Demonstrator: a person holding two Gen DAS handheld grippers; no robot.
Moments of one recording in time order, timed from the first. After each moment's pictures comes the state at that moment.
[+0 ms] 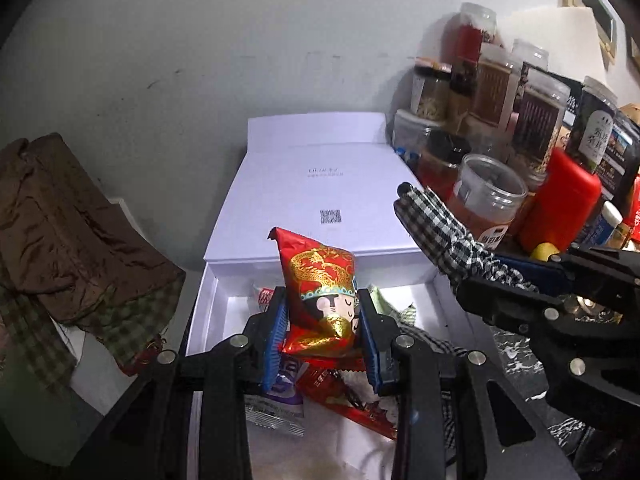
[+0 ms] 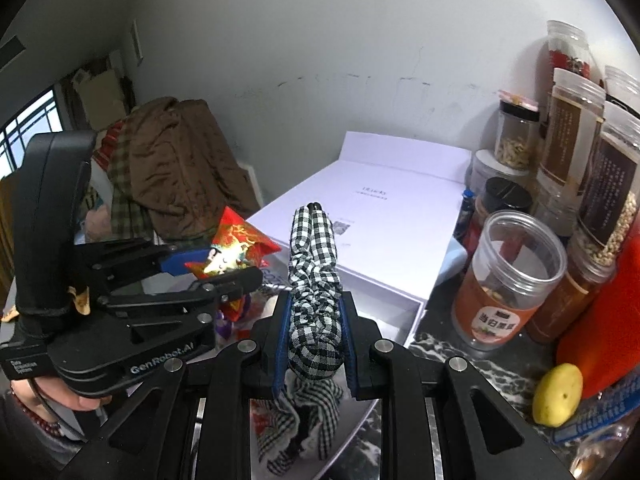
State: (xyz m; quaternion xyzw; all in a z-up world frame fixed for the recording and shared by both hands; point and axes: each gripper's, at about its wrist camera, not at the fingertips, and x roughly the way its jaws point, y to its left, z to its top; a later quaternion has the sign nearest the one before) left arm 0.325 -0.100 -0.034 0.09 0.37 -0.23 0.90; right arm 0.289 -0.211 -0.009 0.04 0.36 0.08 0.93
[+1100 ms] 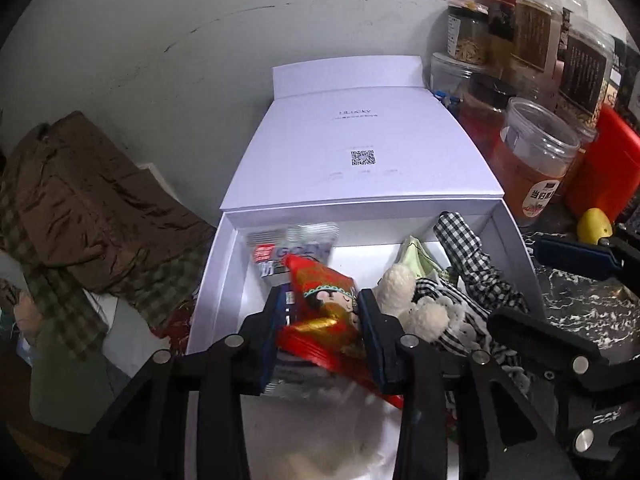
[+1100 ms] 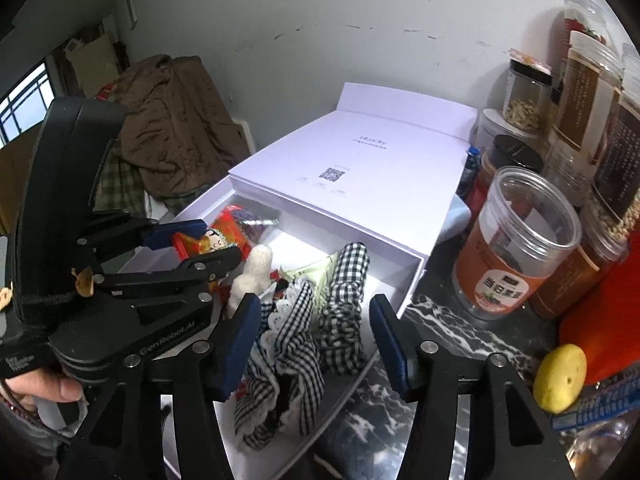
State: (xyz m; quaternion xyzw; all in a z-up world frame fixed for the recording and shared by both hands) left arm 0.330 -0.115 -0.054 0.14 0.43 -0.14 0.88; right arm 0.294 -0.215 -0.026 0.02 0.42 0.07 0.90
